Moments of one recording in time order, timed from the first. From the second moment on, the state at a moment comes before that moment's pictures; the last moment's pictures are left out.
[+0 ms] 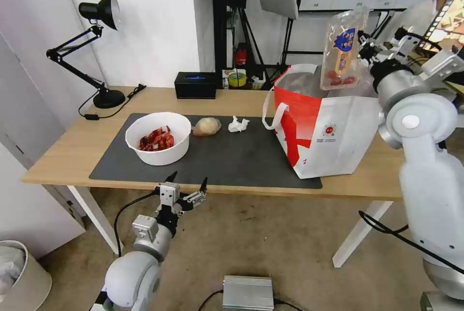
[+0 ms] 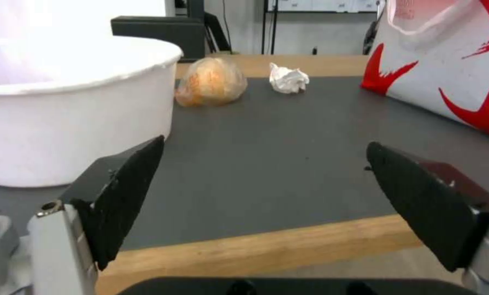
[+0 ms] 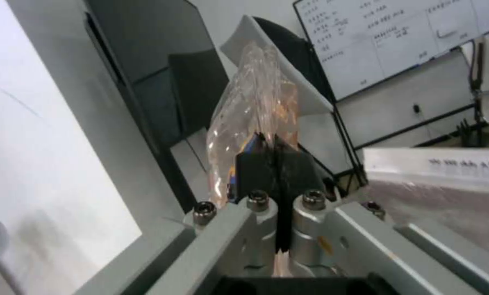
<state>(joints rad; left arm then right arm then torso) 1.43 -1.27 -0.38 -2.11 -0.24 0.19 -0.01 -0.57 1.07 0.49 1.85 1.04 -0.39 0.38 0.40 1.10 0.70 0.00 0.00</state>
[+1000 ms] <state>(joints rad) 1.41 -1.26 -0.35 -2.11 -0.25 0.19 -0.01 -0.69 1.09 0.53 1.87 1.09 -0.41 0.43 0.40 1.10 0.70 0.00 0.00</state>
